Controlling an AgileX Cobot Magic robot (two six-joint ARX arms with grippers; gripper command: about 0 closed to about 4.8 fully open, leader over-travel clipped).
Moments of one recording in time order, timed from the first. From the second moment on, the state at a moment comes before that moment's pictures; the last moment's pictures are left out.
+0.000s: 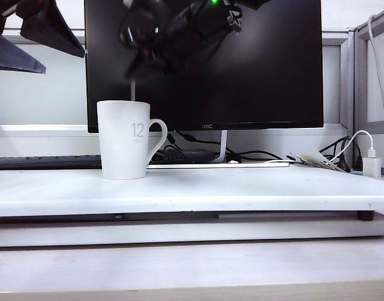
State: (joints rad) left arm -0.33 0.91 0.57 0.09 0.20 -0.04; right arm 0.64 1.91 1.57 0.06 -0.36 -0.18
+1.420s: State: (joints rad) left arm -0.33 0.91 0.57 0.09 0.20 -0.04; right arm 0.64 1.91 1.57 -0.07 -0.50 -0.21
